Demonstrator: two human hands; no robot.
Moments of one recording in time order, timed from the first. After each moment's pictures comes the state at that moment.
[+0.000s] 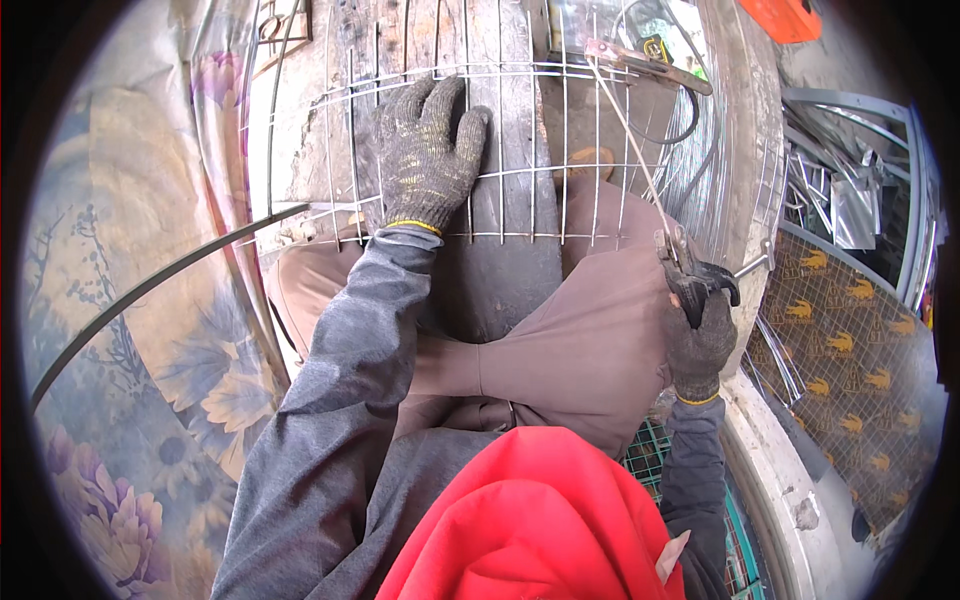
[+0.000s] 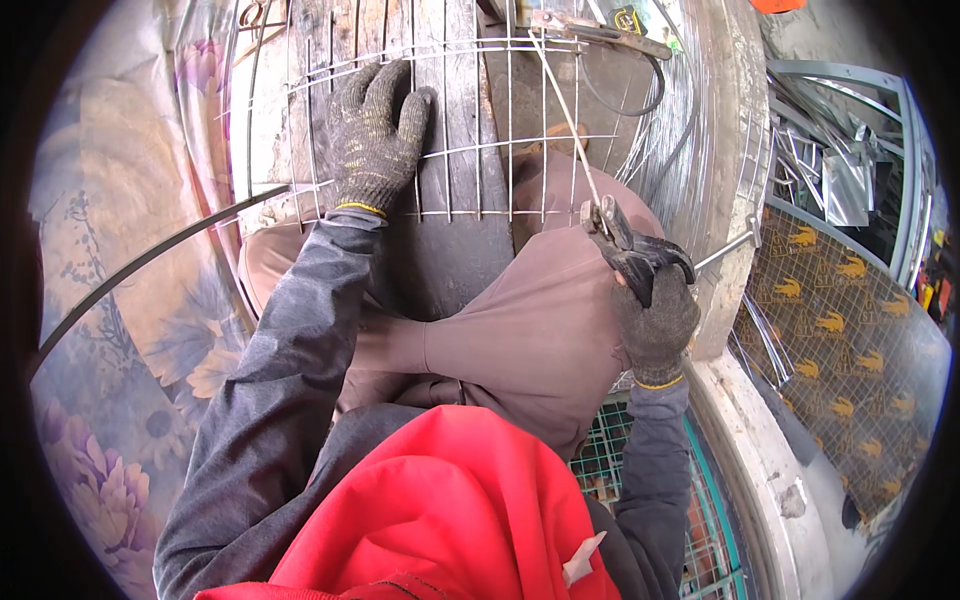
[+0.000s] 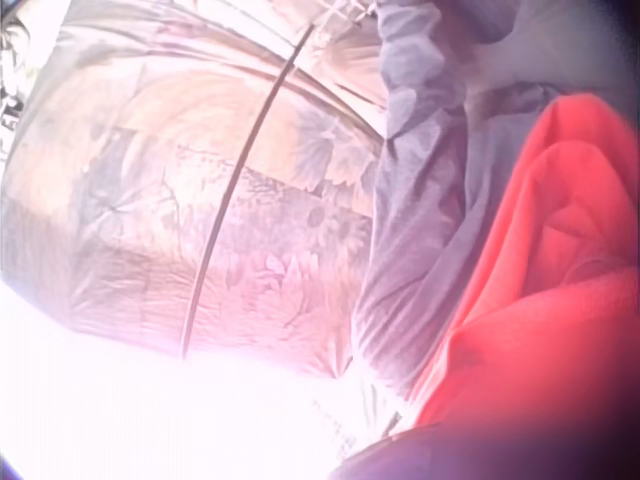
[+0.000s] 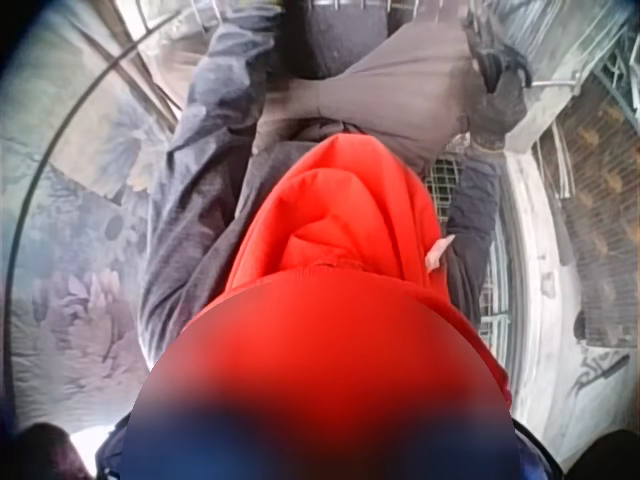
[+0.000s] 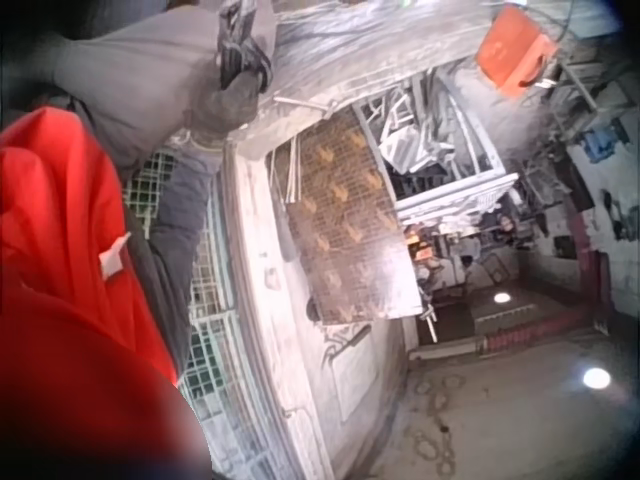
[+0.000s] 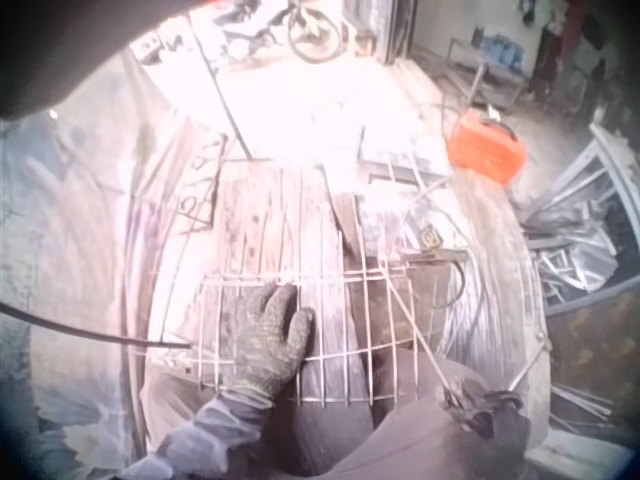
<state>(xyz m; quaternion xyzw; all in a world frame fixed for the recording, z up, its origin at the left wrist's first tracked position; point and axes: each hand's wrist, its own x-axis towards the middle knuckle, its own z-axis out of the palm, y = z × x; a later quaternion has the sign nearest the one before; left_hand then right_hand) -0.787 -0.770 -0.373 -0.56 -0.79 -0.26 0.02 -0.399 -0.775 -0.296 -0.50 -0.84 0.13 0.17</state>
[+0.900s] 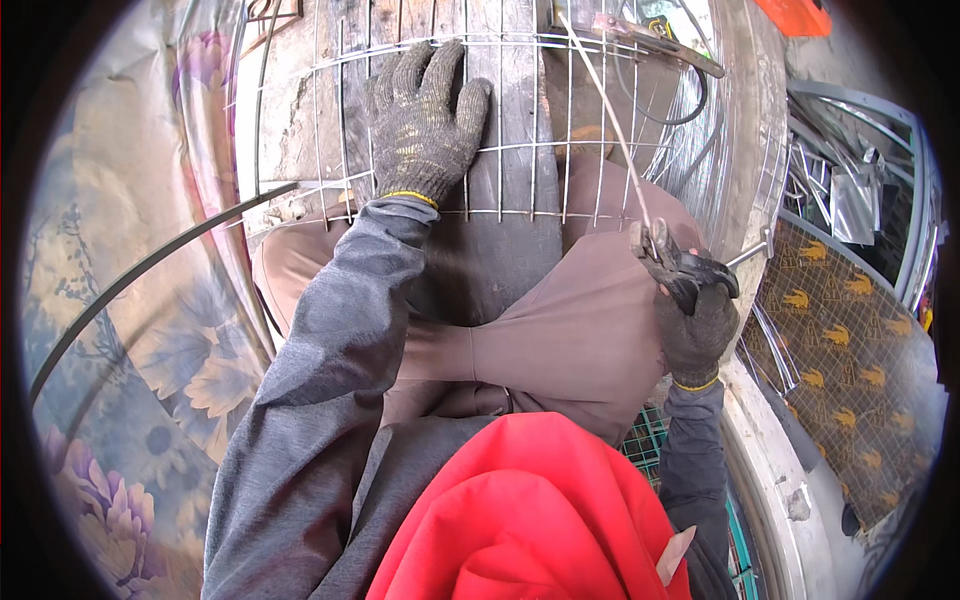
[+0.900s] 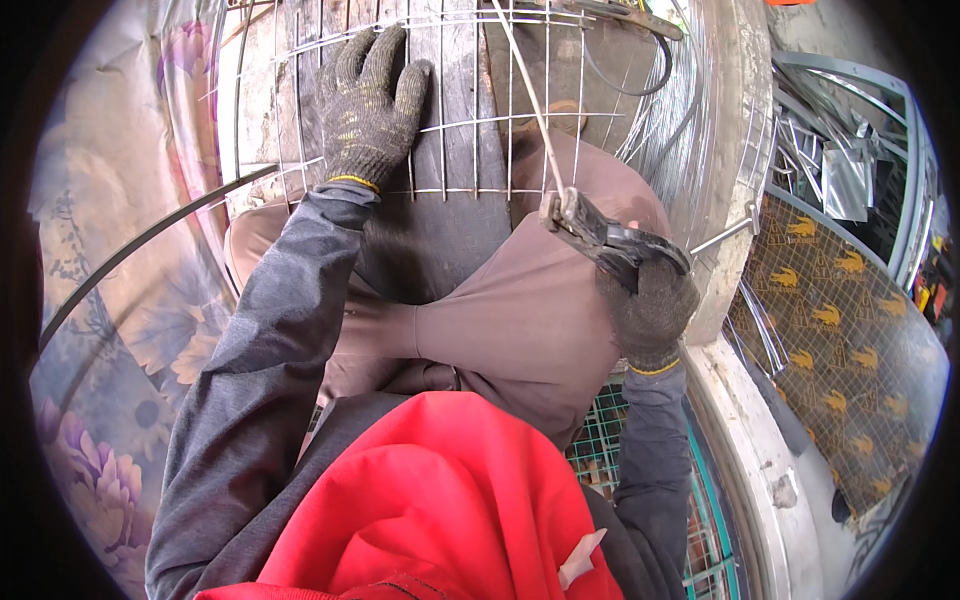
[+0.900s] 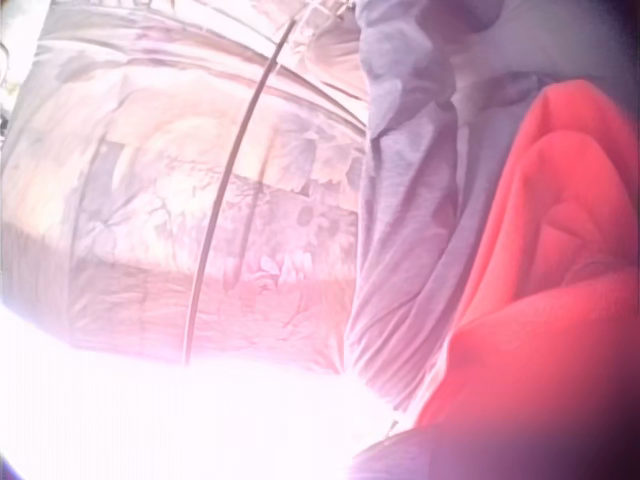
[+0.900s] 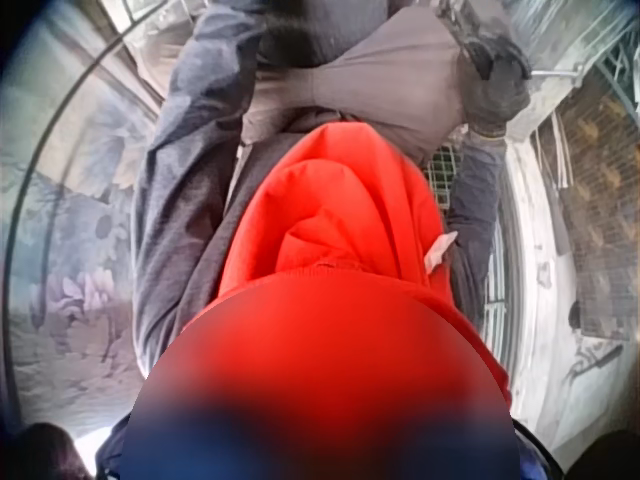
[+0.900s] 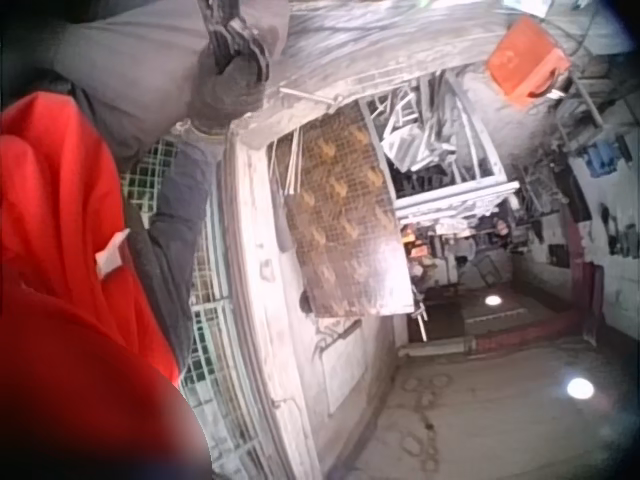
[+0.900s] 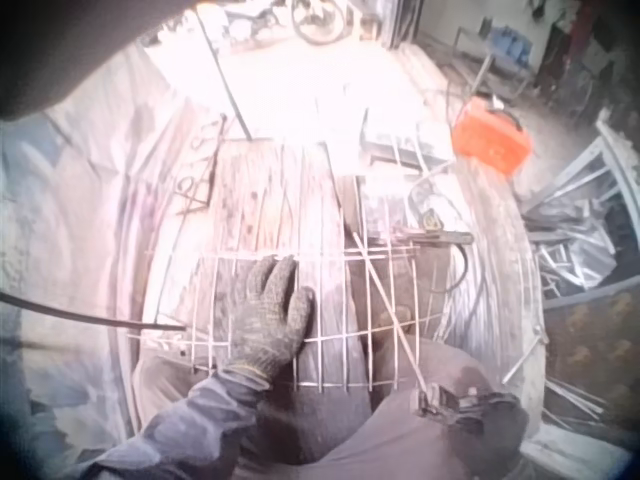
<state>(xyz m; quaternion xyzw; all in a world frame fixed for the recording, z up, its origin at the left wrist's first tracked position) -0.789 -0.766 -0.384 -0.57 -0.78 -0.25 0.05 -0.420 -0.767 -0.291 -0.44 -0.87 0.13 0.19</state>
